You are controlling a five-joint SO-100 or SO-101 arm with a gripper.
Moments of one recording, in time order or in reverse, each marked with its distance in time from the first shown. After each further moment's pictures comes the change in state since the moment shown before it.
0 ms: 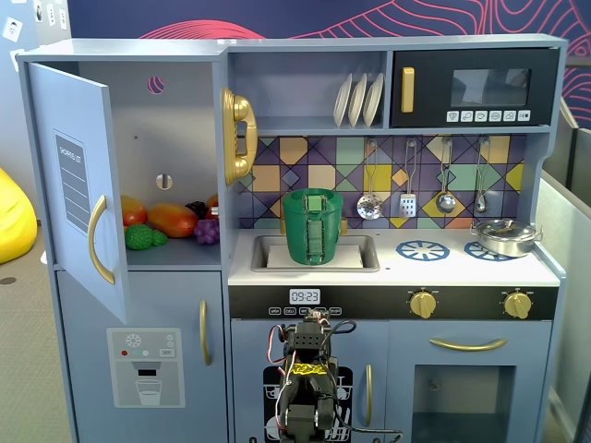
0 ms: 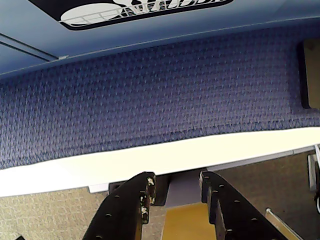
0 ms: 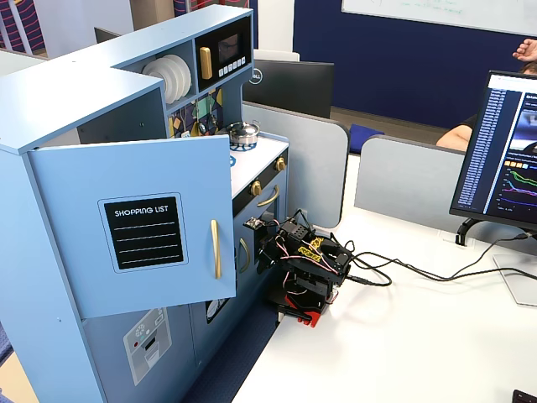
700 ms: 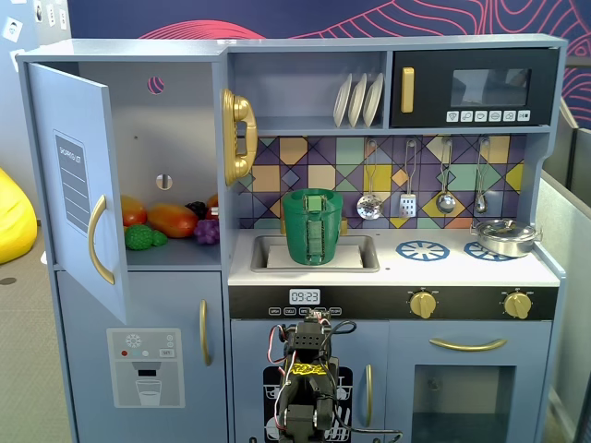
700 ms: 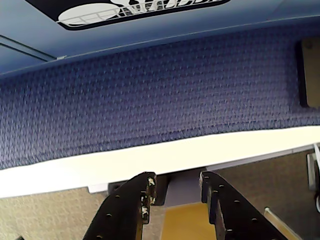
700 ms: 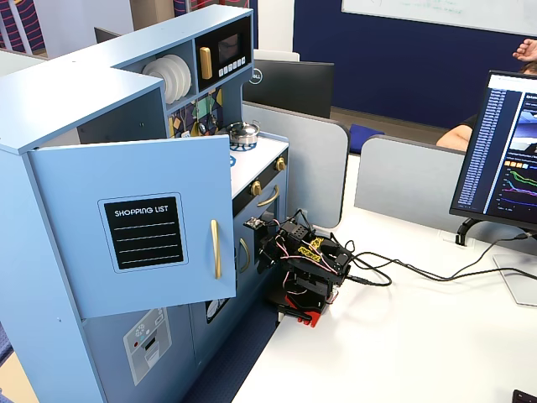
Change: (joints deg) arm 0.9 -0.1 -1.0 -0.9 0.9
